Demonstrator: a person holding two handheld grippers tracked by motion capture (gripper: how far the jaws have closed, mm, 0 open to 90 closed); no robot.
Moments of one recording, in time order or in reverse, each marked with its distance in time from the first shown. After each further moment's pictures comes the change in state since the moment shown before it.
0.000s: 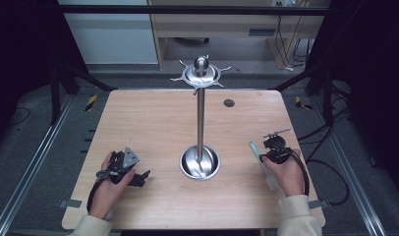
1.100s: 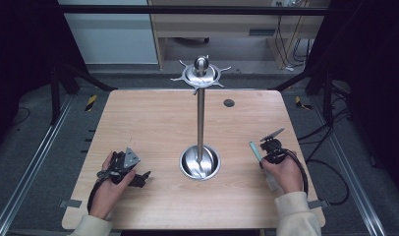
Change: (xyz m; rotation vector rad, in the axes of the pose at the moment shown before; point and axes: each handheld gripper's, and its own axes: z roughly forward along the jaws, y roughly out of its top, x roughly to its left) left arm -0.001 0.000 0.001 0.007 -0.006 0.004; right arm -0.001 0.001 0.018 0.196 0.048 0.002
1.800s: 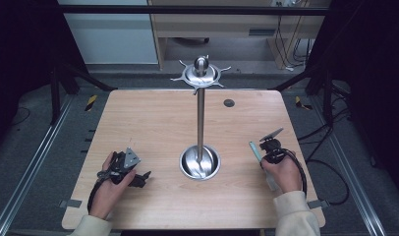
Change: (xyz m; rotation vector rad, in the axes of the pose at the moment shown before) left arm -0.001 0.000 0.000 0.000 -0.003 0.001; right arm 0.001 0.002 0.002 0.012 -0.012 0.011
